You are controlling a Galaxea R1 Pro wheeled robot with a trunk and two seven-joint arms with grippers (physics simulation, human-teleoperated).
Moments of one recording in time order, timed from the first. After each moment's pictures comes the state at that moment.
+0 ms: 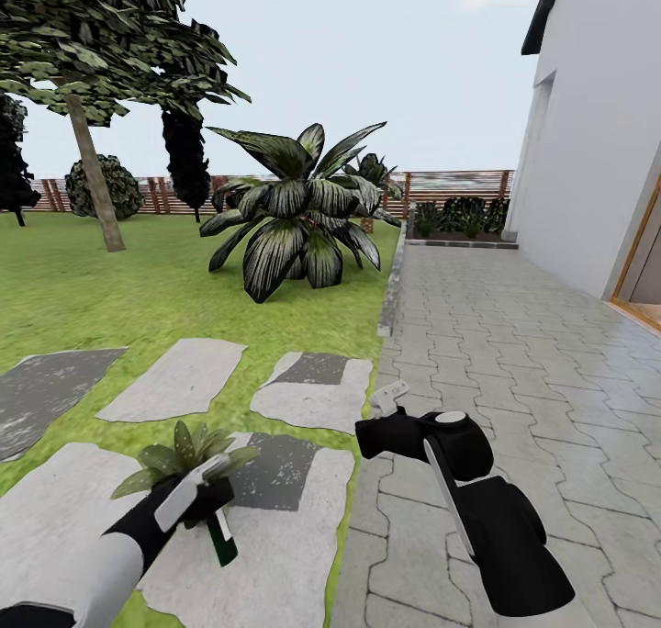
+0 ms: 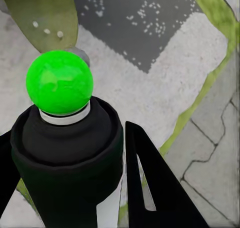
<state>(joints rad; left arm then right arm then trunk) -0.71 0.10 -0.16 -0.38 0.80 0.46 0.16 -0.48 0.07 0.24 -1.61 0.19 1.04 0.52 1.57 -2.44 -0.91</state>
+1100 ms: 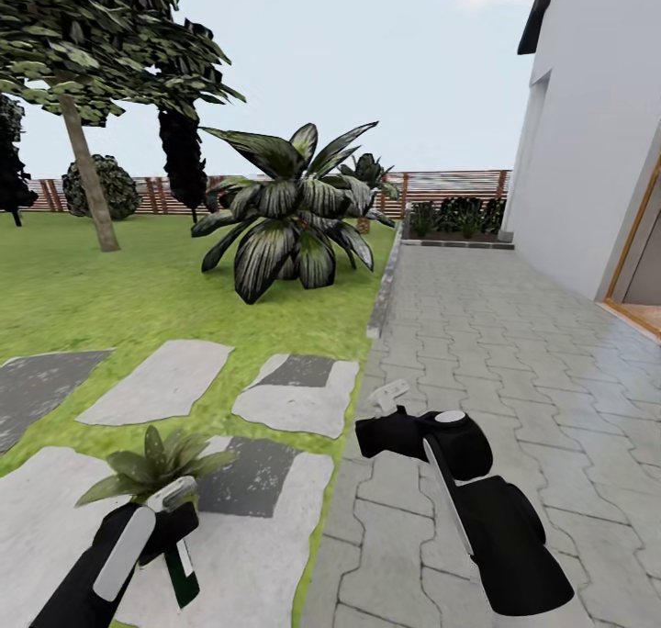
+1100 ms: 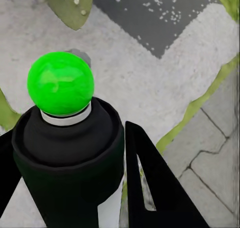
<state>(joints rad) -0.36 0.13 0.07 -1.01 0.76 0.73 0.42 -0.48 0.07 0.24 -1.61 0.20 1.04 0.52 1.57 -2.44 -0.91</state>
